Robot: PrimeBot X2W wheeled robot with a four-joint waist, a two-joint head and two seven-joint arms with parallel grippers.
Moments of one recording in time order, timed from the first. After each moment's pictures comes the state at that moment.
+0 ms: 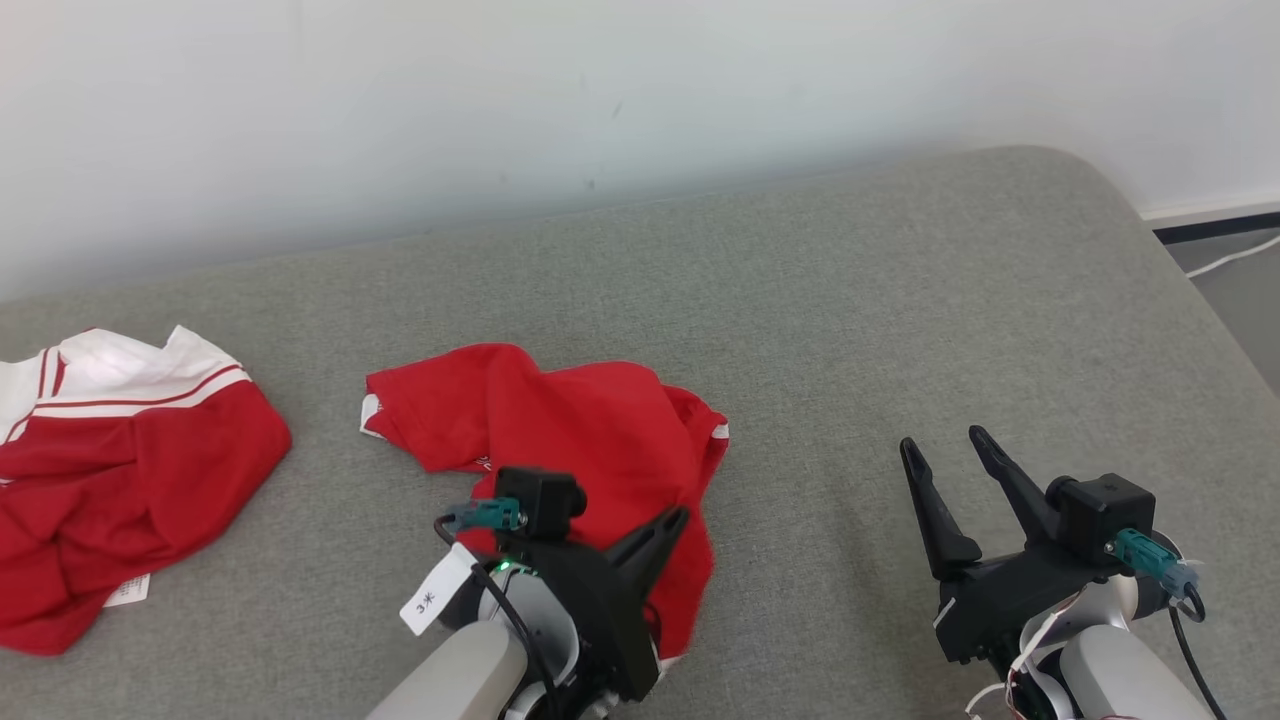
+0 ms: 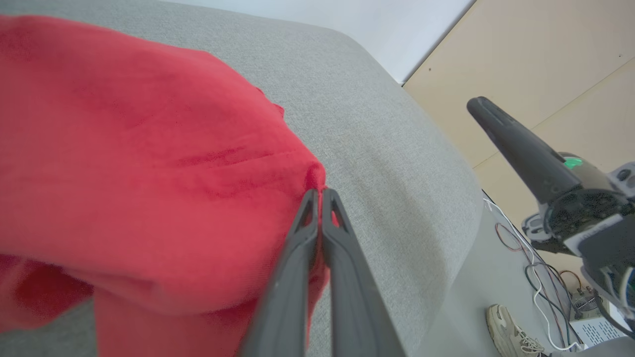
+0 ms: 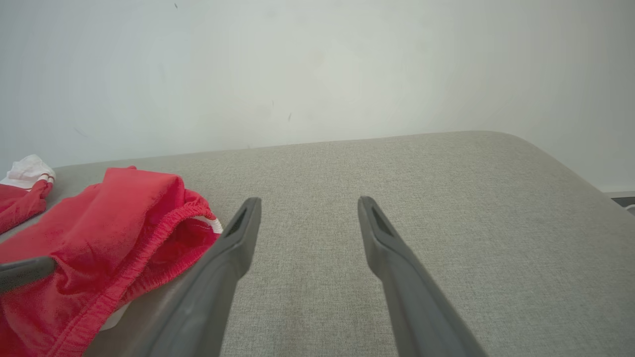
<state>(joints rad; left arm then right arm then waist) -0.51 0.04 -0.79 0.55 -0.74 -0.10 0.09 -0.24 -0.19 0.25 0.36 0.43 0.04 -0.19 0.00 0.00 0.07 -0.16</state>
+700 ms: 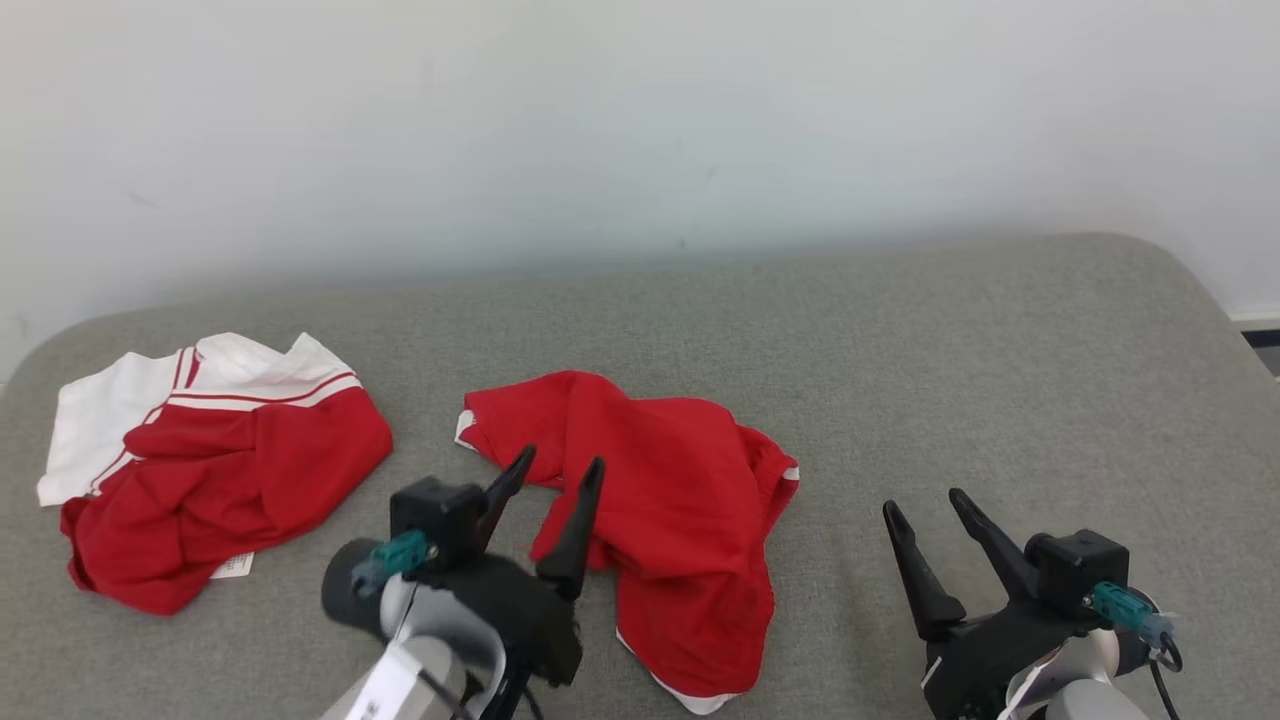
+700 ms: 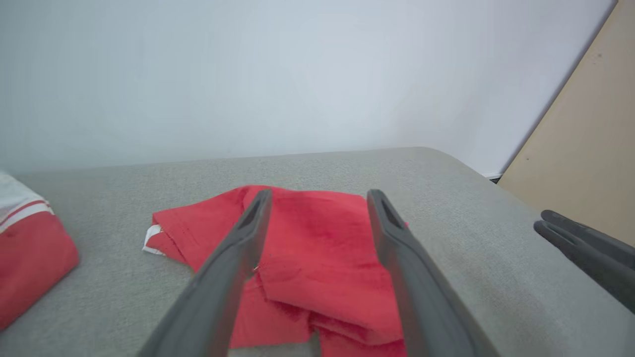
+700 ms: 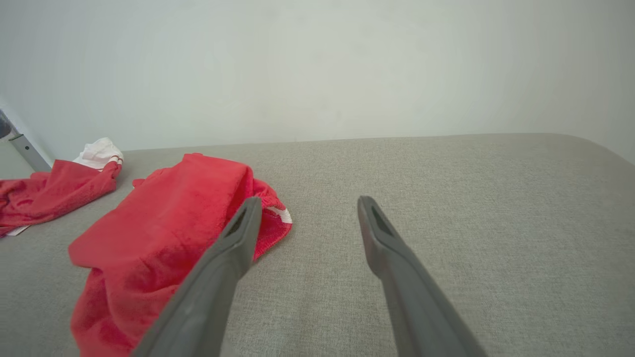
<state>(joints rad) -0.48 0.15 -0.78 0.46 -0.61 0.10 -0.18 -0.17 -0.18 0.27 0.39 0.43 0.05 -0.20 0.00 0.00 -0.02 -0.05</state>
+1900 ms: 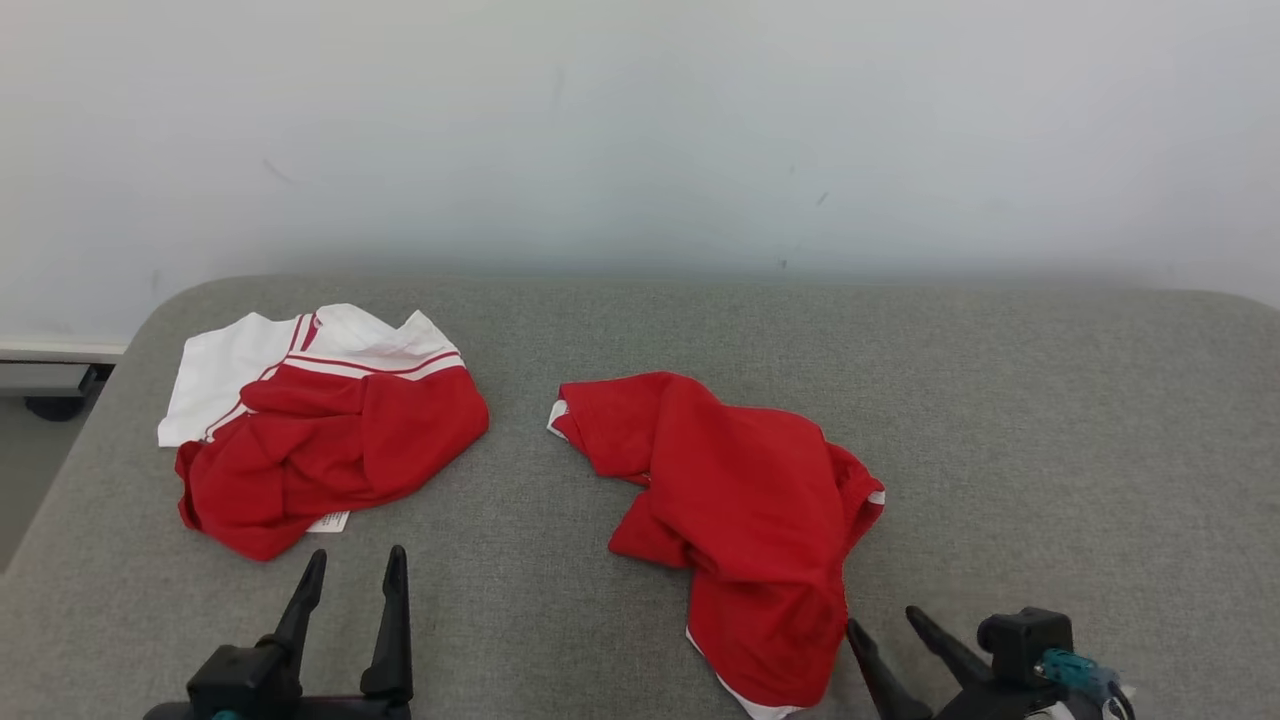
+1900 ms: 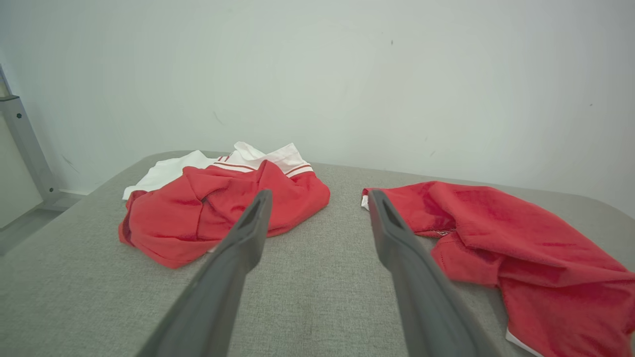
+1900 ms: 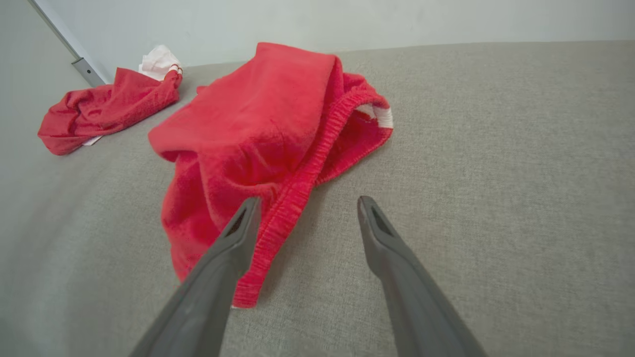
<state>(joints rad) -0.05 0.18 -0.34 0.20 -0.32 0.12 -0.25 -0.05 -0.17 0.32 0.36 0.49 0.06 -0.06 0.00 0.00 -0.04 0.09</state>
